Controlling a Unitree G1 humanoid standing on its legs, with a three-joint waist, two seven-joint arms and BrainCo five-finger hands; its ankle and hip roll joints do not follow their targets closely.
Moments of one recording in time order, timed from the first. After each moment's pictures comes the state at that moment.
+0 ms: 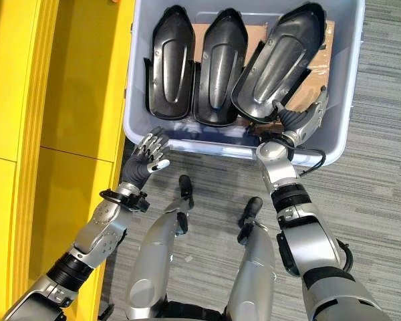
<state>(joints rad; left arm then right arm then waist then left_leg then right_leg) -0.31 0.41 -0.43 0.02 -0.69 -0.18 0.11 -0.89 -0.39 0.19 0.73 0.22 0.06 -0.95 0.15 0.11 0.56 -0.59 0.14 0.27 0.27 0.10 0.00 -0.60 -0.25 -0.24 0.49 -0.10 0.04</state>
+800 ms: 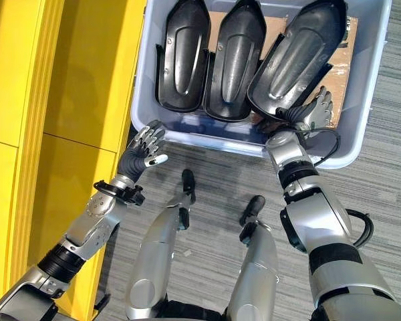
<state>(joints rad) -0.37 0.49 -0.46 0.02 -0.68 -0.16 0.11 -1.15 -0.48 0.39 1.15 0.22 0.26 -0.83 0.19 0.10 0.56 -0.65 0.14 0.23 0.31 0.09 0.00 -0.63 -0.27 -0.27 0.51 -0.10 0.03</state>
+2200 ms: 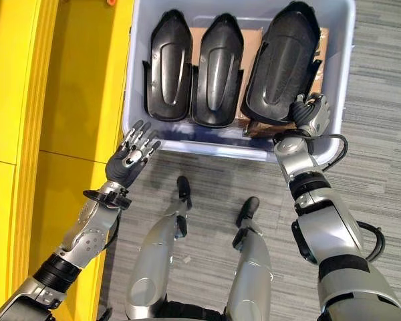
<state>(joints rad) -0.24 0.48 -0.38 0.01 -1.03 -0.25 -0.08 -0.96 -0.56 0.36 0.93 0.12 0.07 -0.76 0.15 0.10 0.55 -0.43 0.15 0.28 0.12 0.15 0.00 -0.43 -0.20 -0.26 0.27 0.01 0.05</state>
